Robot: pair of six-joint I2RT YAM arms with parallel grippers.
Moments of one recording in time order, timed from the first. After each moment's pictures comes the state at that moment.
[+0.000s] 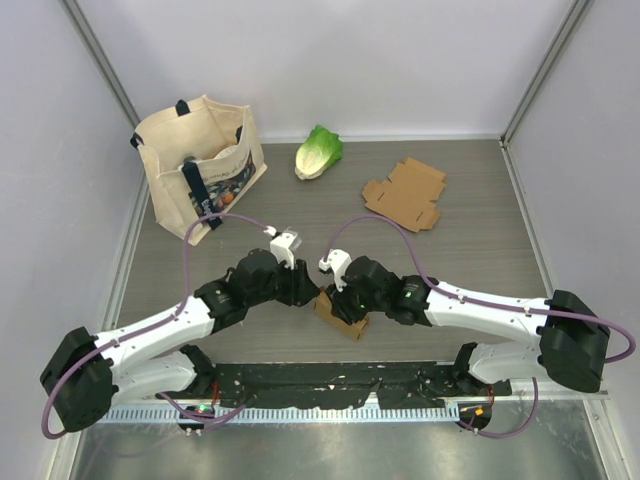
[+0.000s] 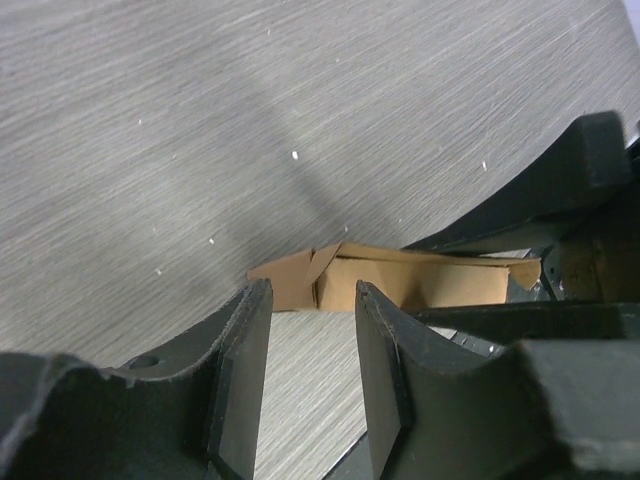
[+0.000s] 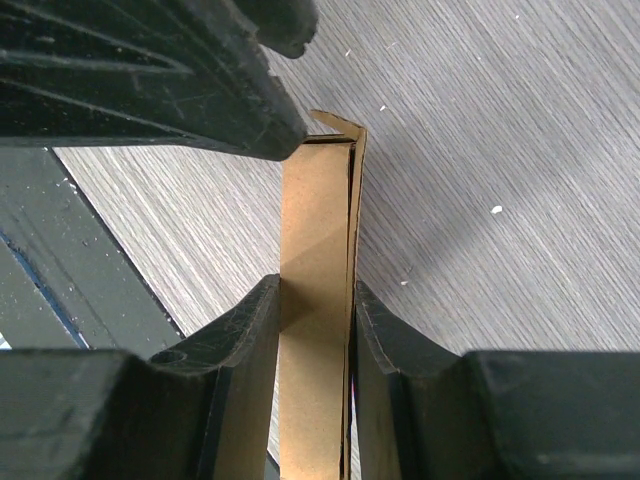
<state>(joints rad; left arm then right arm) -0.84 1.04 0.54 -0.04 0.08 -0.52 1.05 1.25 0.72 -0.23 -0.02 0.17</state>
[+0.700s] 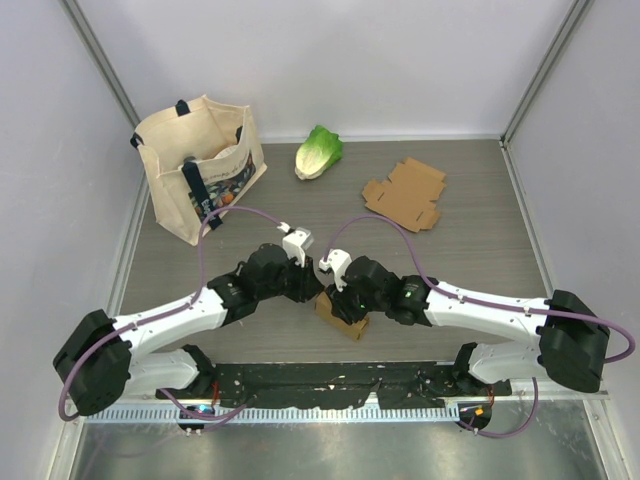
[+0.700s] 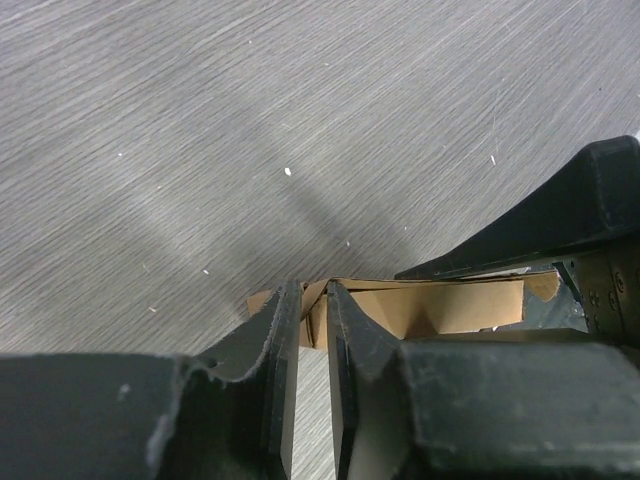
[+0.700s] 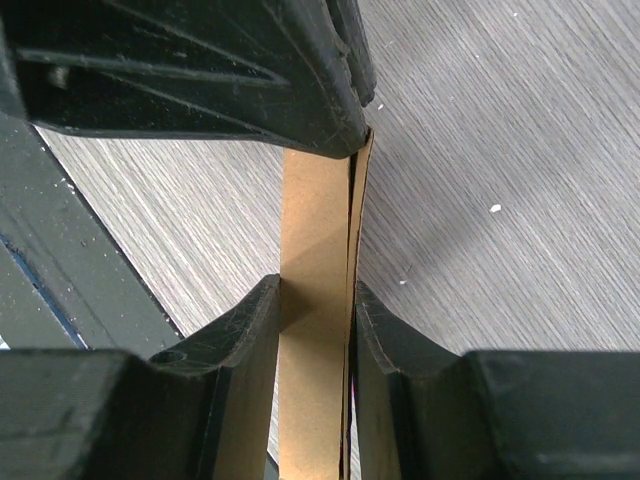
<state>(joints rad) -0.84 1.16 0.58 0.04 0.12 -0.44 1.05 1.25 0.72 -0.23 -0.02 0.17</state>
